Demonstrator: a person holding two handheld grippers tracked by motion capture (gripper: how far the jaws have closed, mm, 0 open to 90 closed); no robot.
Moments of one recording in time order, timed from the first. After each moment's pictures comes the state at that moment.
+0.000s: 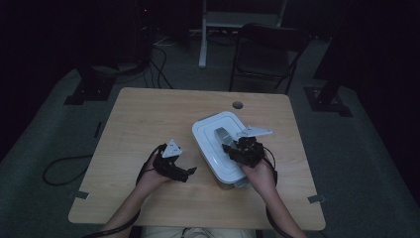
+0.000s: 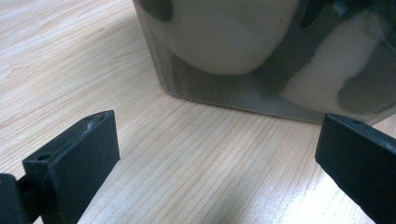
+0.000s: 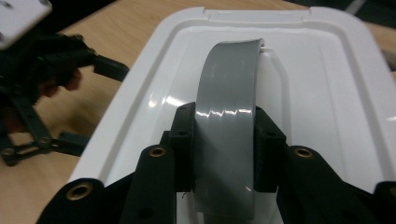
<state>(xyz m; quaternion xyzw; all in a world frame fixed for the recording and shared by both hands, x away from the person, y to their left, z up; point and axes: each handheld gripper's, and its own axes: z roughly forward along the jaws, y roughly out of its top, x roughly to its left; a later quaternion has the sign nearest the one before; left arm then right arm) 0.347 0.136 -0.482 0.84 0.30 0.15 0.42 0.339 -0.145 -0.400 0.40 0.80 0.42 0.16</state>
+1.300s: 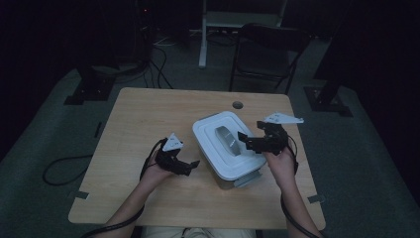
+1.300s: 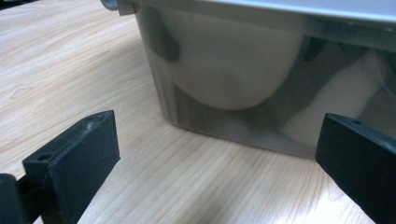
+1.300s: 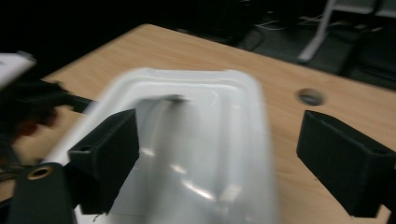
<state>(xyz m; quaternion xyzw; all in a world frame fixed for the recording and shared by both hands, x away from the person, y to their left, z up) 0.358 0.128 -0.469 0.82 0.31 0.14 0.45 0.354 -0.204 -0.364 0.42 0.75 0.47 0.20</state>
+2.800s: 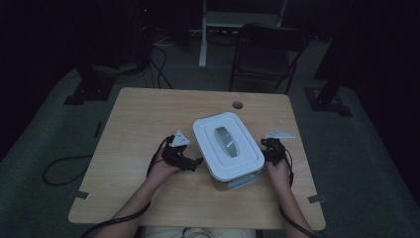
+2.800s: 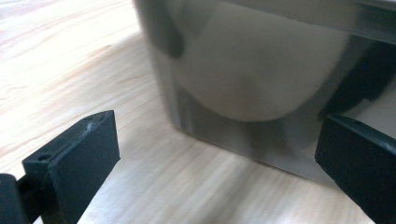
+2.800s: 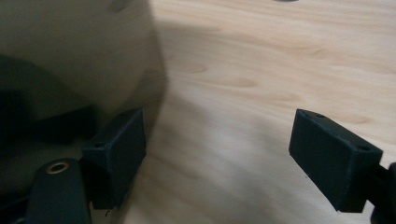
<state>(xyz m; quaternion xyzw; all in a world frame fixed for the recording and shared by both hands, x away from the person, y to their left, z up) 0.380 0.116 -0.480 0.83 0.33 0.15 0.42 0.398 -0.244 -0.498 0.47 0.75 0.43 0.16</state>
